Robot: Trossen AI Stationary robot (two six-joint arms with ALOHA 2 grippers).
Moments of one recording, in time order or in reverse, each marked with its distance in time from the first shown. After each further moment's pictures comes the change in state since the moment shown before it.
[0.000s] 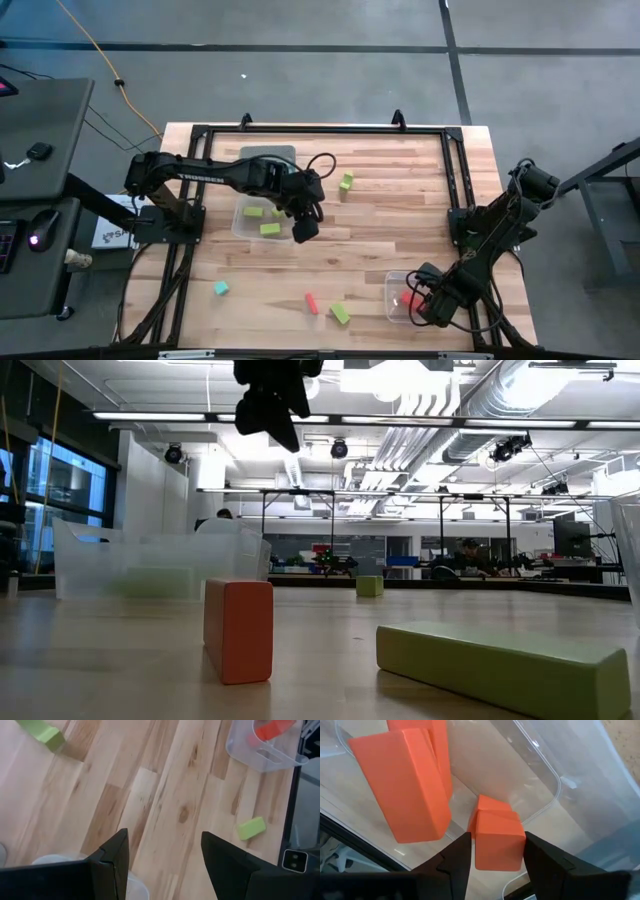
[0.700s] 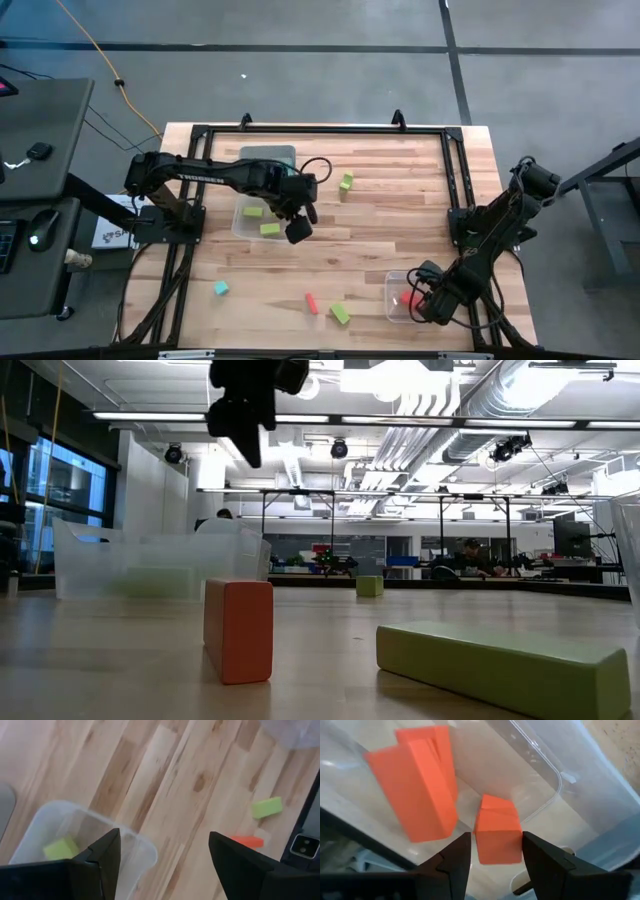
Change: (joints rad) left arm -0.008 0.000 -0.001 -0.160 0.007 -0.093; right arm -0.016 -0.026 0.001 -0.001 -0.003 0.058
